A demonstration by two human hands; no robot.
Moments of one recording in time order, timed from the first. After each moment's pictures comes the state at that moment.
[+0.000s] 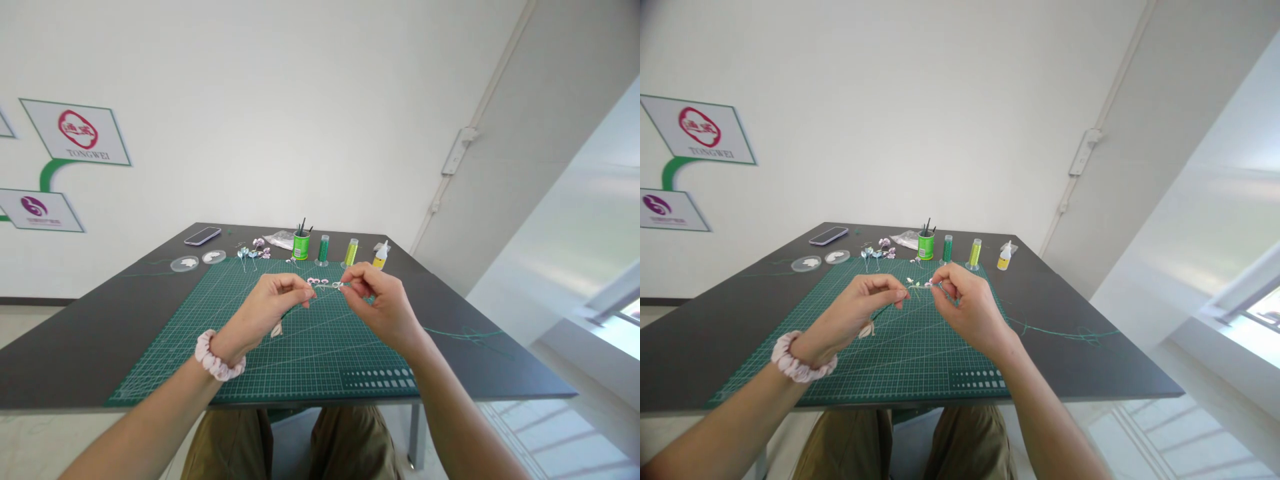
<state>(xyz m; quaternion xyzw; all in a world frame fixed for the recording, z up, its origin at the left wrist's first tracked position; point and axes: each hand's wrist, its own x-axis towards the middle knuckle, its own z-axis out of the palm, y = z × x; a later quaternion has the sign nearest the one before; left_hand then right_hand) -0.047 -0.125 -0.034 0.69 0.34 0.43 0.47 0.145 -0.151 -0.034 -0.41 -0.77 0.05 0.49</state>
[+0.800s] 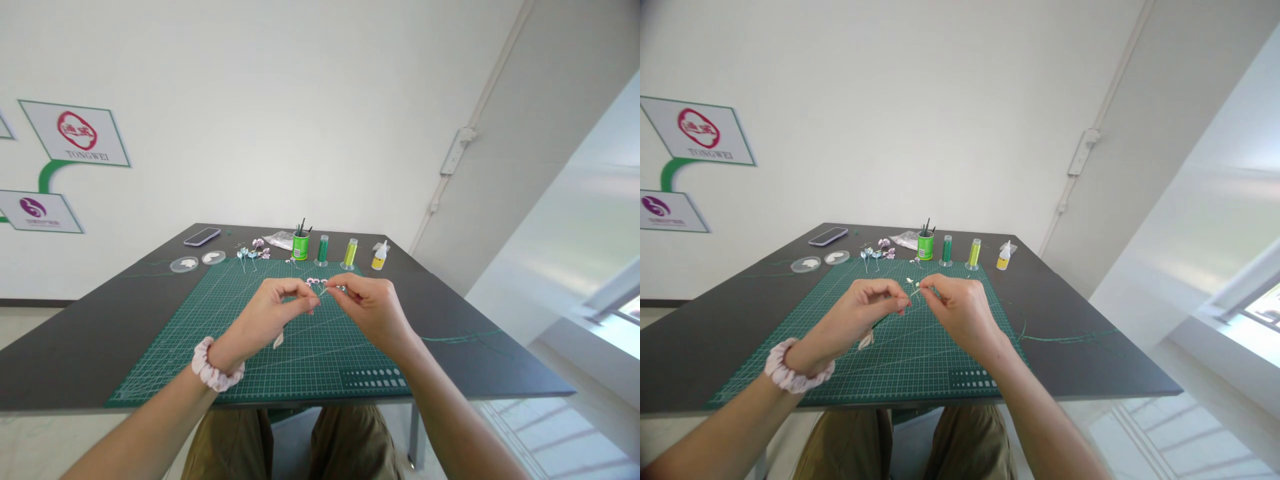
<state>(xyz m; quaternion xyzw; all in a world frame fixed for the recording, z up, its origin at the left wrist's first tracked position) -0.047 -0.132 -0.031 0.74 0.31 0.41 0.44 0.138 -0.148 -0.036 -0.42 -0.78 -0.02 0.46</state>
